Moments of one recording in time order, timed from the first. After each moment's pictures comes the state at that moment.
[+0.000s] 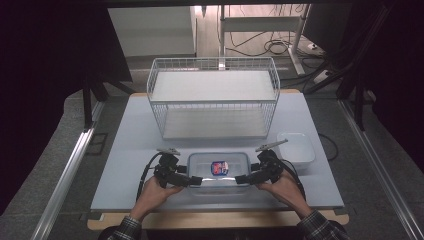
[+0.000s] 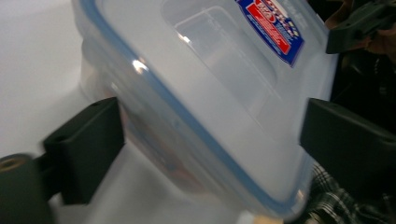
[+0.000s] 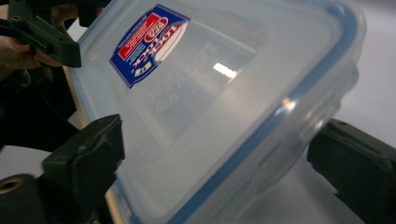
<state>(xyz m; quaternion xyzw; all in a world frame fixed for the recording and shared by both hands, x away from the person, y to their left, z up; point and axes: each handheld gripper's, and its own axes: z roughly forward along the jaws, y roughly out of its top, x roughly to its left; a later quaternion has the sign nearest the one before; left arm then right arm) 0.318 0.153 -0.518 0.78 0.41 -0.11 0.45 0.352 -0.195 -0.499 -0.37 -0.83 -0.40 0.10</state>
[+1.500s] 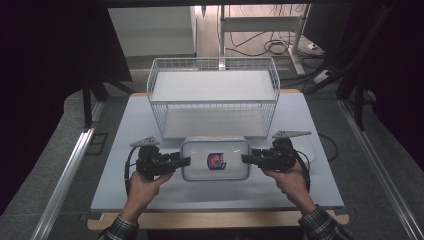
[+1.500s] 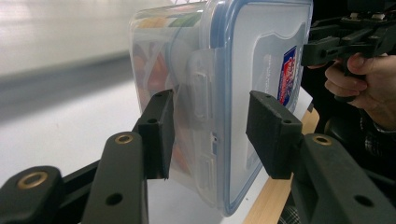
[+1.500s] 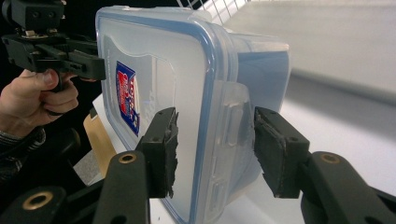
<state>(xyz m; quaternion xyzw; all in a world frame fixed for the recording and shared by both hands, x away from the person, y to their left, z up) 0.299 0.179 -0.448 0.73 0.43 0.00 0.54 0.345 -0.210 -0.434 -0.36 -0.78 -0.51 0.03</state>
